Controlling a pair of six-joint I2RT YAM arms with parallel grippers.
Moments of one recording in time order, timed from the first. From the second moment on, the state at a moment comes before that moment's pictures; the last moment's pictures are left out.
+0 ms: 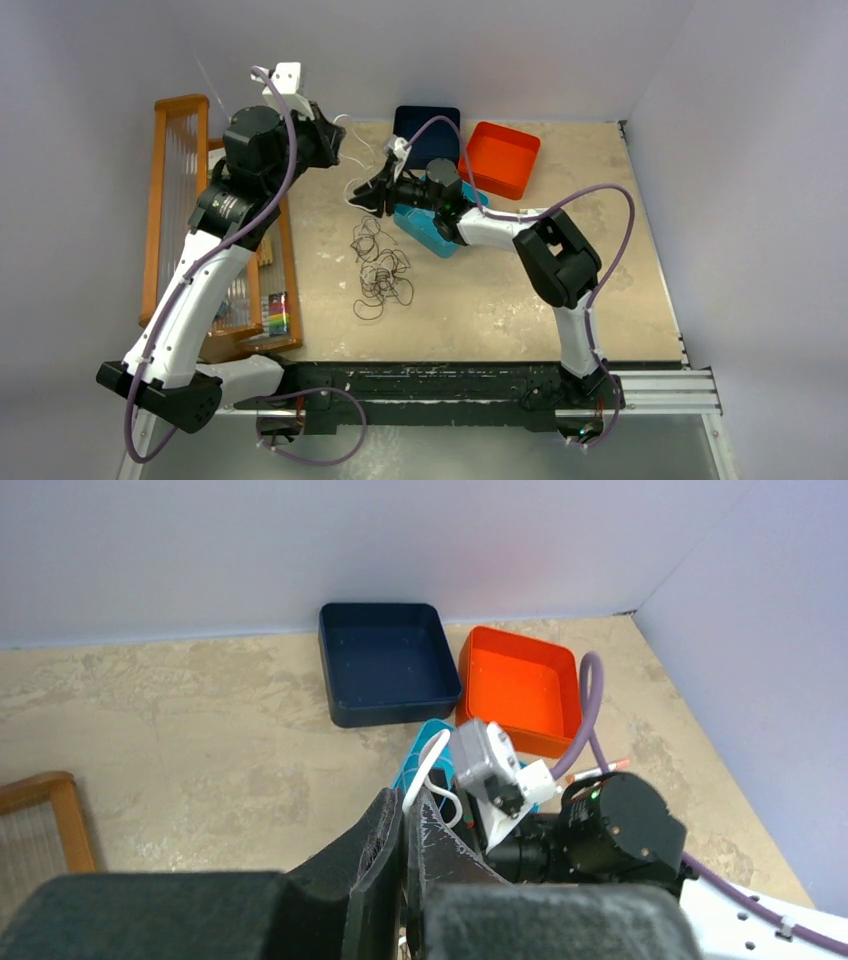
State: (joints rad) left arm -0.41 1.20 1.52 -0.49 -0.06 -0.28; right arm 0.70 2.07 1.38 0.78 -0.63 0.32
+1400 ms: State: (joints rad) left arm -0.41 1.23 1.86 -0.35 -0.16 -0.39; right arm 0.77 2.20 1.09 0.93 -0.65 0.35
